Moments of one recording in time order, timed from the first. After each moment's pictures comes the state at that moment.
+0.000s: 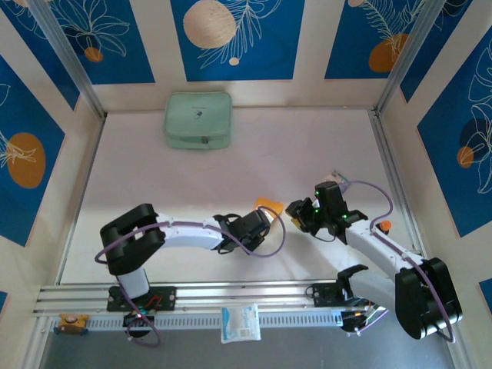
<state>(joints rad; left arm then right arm) -1.14 1.74 0.92 -0.26 -0.23 -0.23 0.35 1.06 0.45 -0.28 -0.38 1.17</state>
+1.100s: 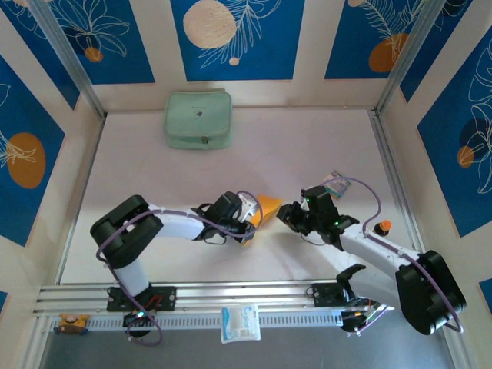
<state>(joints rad) -0.87 1.73 0.72 0.16 0.37 -0.40 0.49 1.10 0.40 -0.06 -0.34 1.05</state>
